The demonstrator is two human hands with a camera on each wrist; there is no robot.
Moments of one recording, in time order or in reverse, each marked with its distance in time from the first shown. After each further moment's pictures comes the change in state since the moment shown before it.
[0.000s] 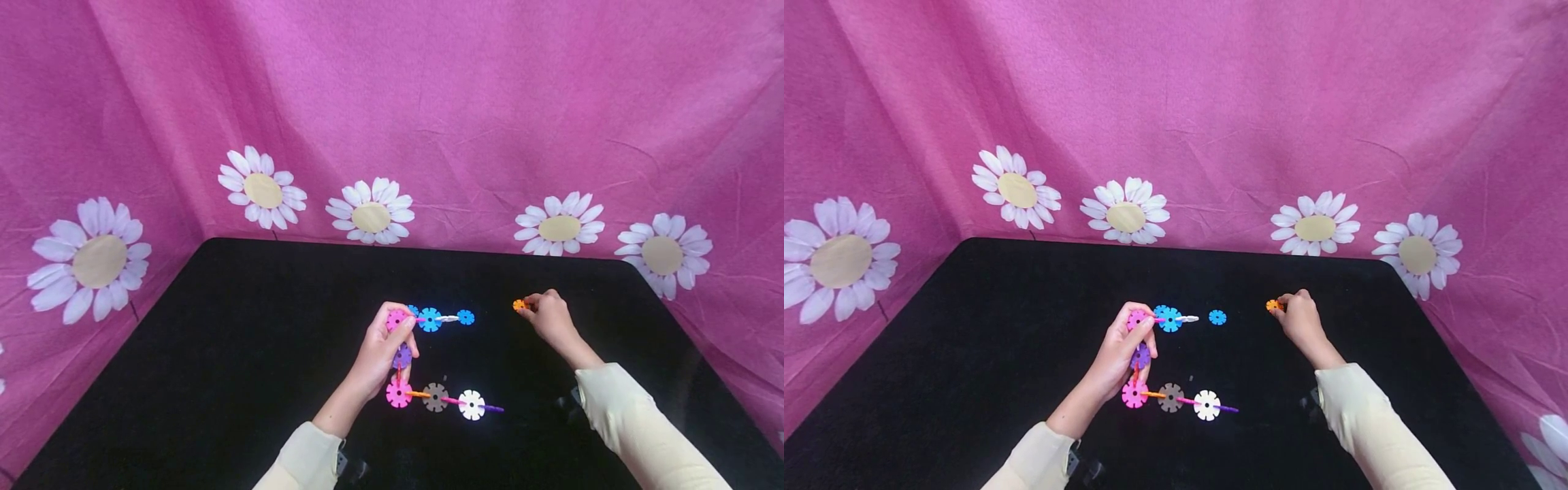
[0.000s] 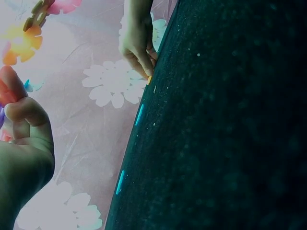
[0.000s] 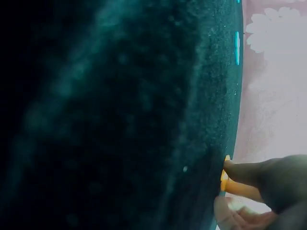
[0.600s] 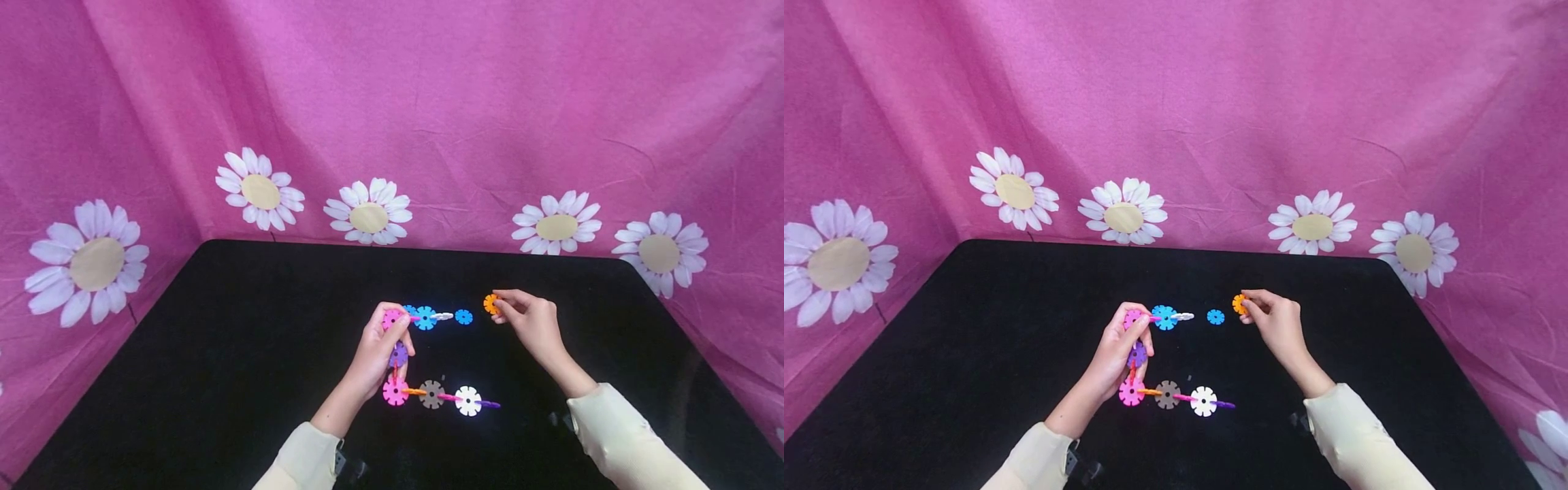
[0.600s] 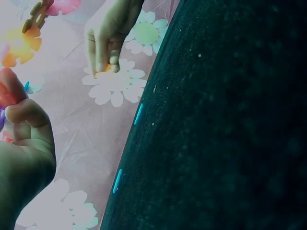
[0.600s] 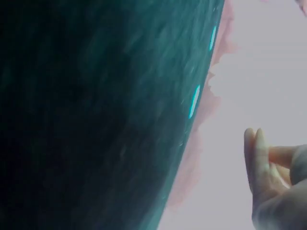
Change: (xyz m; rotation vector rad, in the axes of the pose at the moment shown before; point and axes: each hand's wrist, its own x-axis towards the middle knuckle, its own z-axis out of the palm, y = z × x) left_hand 0.000 -0.001 -0.001 -0.047 0.020 -0.029; right_hand -0.029 -0.055 -0.004 0.441 0.158 -0.128
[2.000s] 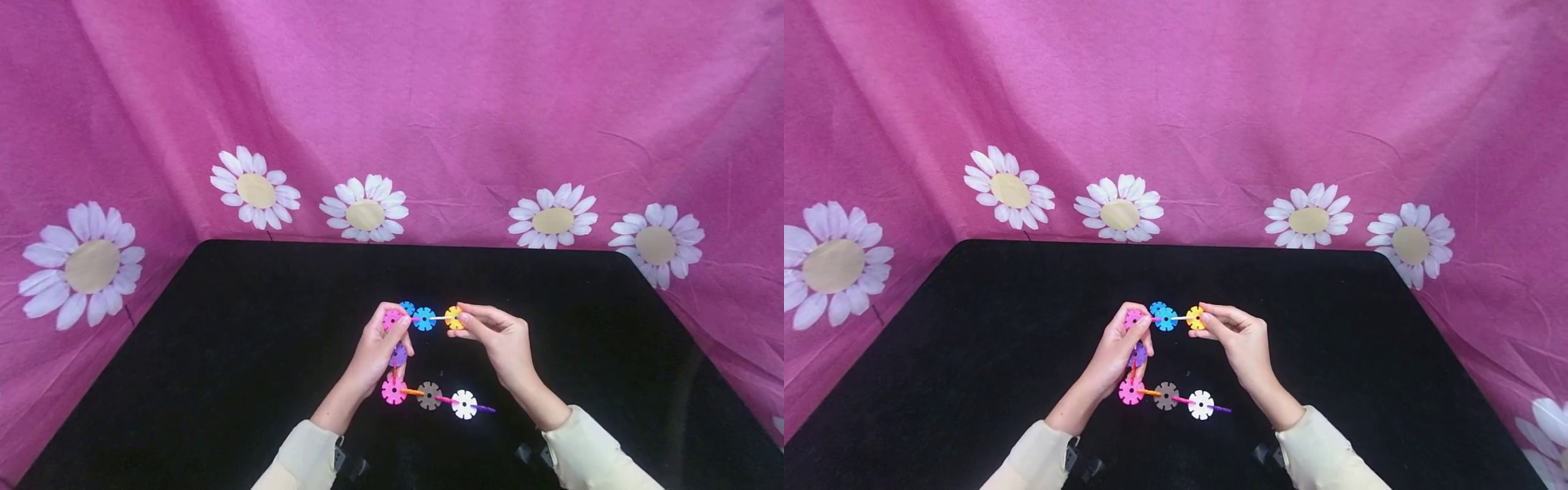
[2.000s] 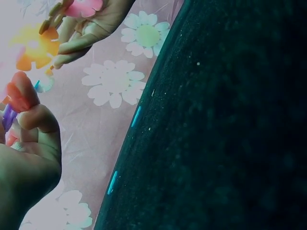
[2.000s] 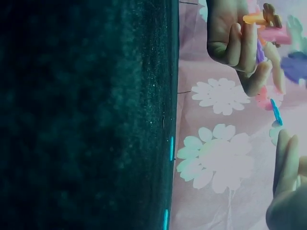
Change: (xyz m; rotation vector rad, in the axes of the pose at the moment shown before) left_hand 0.000 -0.003 0.001 0.134 0.013 -0.037; right_hand -0.041 -0.065 0.038 0.626 0.029 0.160
